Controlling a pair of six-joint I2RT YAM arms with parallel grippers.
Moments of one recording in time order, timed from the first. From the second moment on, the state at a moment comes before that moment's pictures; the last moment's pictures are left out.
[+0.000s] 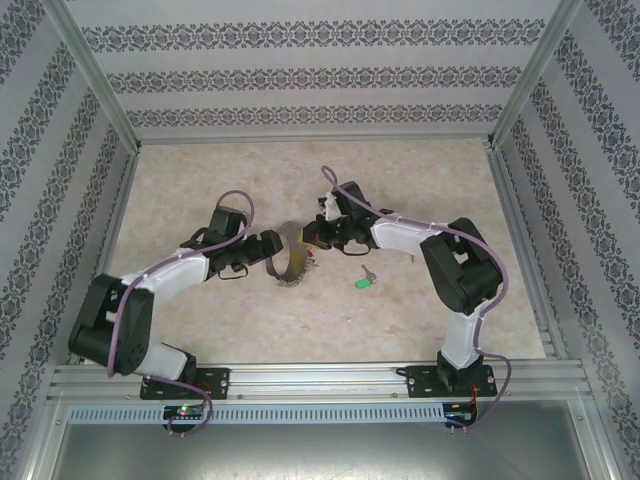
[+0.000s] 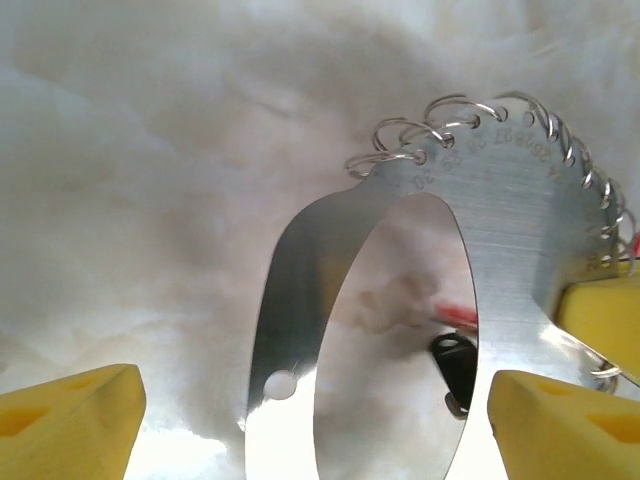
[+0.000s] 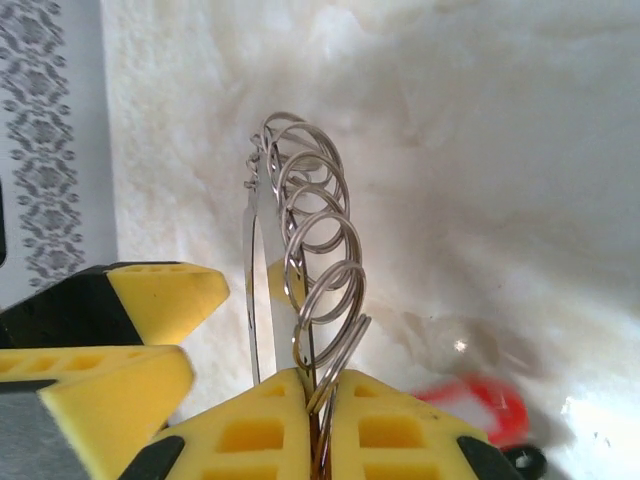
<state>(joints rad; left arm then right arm) -0.31 1.41 0.72 -0.18 0.29 -0.72 0.55 1.88 1.14 -0.06 -0.64 0.81</state>
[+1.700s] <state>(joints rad) -0.25 1.26 1.40 -0.59 0.85 -0.24 0.34 0.80 0.60 0.16 -0.35 0.62</state>
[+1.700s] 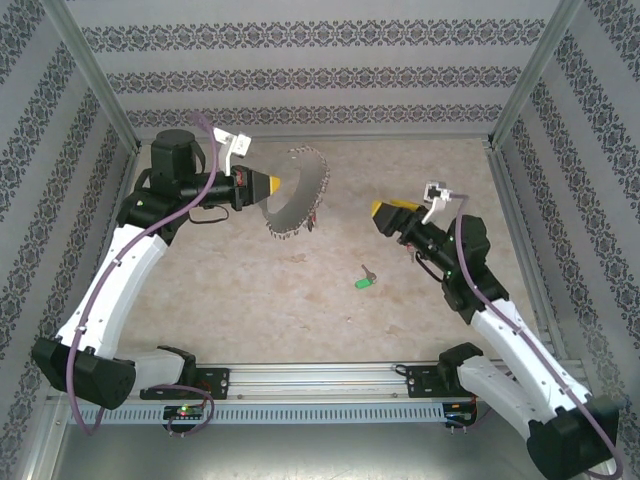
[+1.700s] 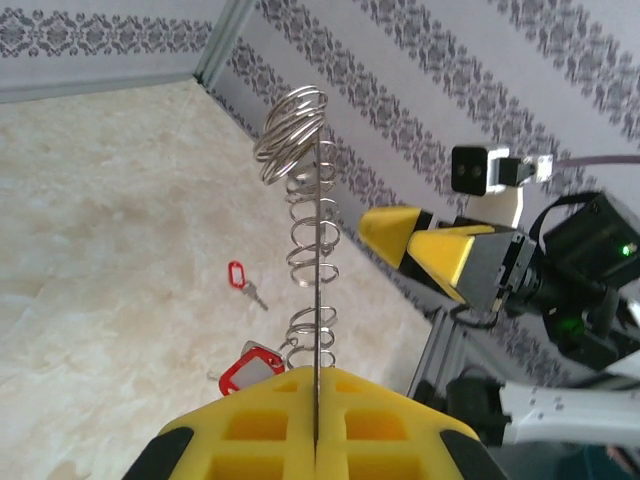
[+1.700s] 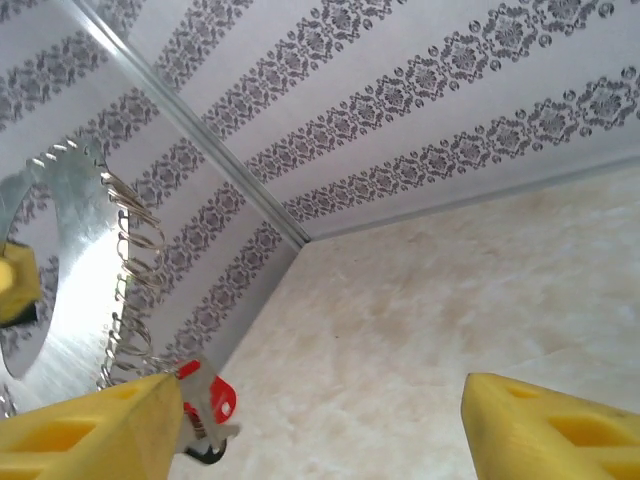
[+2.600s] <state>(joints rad) -0.32 1.32 1.56 -0.94 0.77 0.13 0.93 1.02 0.54 0.35 -0.17 -0.31</state>
